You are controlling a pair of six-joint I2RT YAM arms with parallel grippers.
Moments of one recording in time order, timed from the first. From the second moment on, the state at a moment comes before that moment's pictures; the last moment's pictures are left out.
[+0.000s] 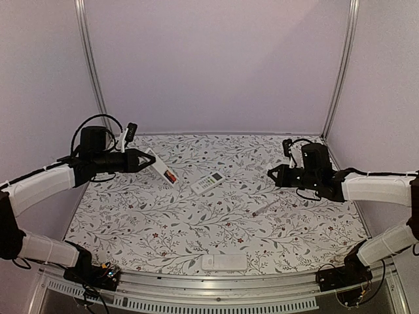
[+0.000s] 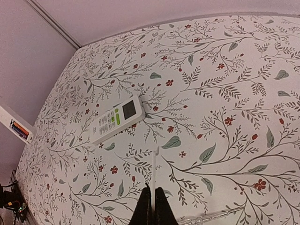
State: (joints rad) left arm -0.28 1.21 0.78 -0.05 0.60 -0.33; right arm 0.57 1.33 0.68 0.16 -0.12 0.48
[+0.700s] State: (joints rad) left arm -0.39 1.30 0.78 -0.11 0.68 -0.32; right arm 0.57 1.70 0.81 0.21 -0.22 0.49
